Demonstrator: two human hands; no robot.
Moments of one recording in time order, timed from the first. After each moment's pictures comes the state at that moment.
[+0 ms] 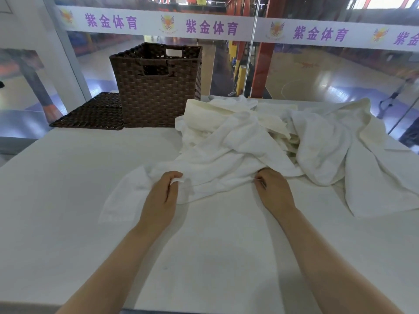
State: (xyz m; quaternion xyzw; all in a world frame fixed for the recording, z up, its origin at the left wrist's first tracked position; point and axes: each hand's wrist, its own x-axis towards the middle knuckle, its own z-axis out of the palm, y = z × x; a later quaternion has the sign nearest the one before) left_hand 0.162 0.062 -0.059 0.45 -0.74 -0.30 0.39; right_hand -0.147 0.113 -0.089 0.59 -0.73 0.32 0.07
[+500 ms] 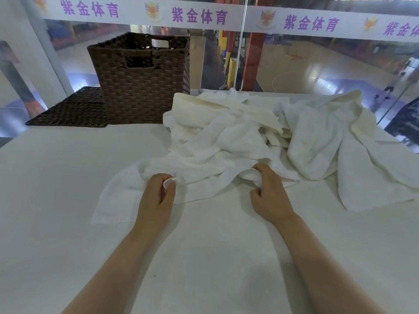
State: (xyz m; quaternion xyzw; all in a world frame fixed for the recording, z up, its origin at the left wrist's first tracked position) left_hand 0.142 0.055 -0.075 0.46 -0.70 -0.33 0.43; right_hand -0.131 0.141 -0.080 0.57 -0.72 0.38 -0.03
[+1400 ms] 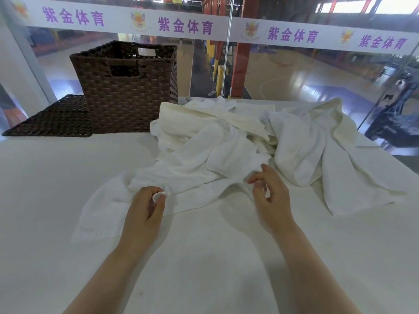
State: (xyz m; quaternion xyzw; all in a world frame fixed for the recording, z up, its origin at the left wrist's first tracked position) left_hand 0.142 0.056 -0.076 0.45 -0.73 -0.29 0.43; right_hand -0.124 0.160 -0.048 0.53 -0.65 0.54 0.00
